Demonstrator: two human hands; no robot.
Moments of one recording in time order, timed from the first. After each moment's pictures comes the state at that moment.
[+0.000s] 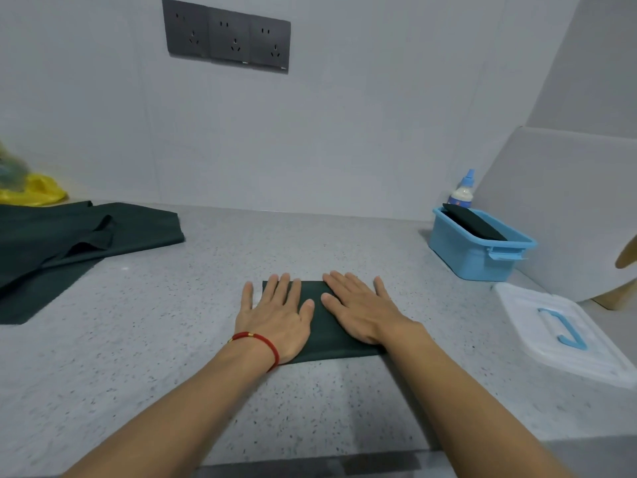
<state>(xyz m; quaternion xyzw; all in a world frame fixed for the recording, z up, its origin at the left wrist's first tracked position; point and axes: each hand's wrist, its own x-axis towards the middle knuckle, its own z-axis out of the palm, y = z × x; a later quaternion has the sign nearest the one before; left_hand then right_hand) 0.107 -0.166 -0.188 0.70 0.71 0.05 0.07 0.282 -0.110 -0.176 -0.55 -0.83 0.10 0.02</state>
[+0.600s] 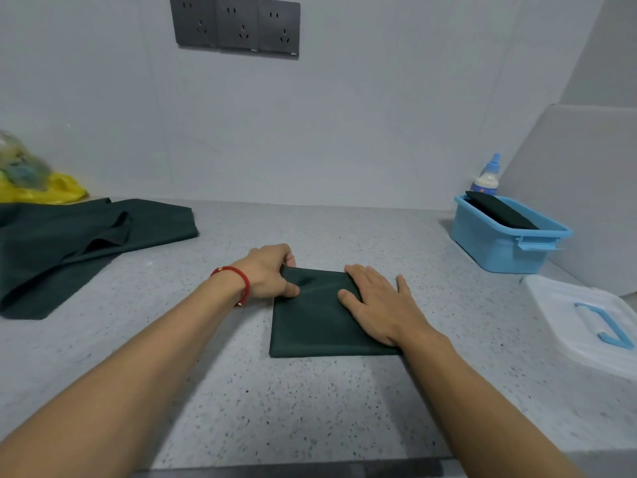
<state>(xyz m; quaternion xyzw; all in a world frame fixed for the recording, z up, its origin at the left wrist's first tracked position) 0.053 -0.136 -0.127 0.68 0.68 0.17 0.22 0.288 -0.113 -0.190 -0.55 -0.82 0.10 0.12</state>
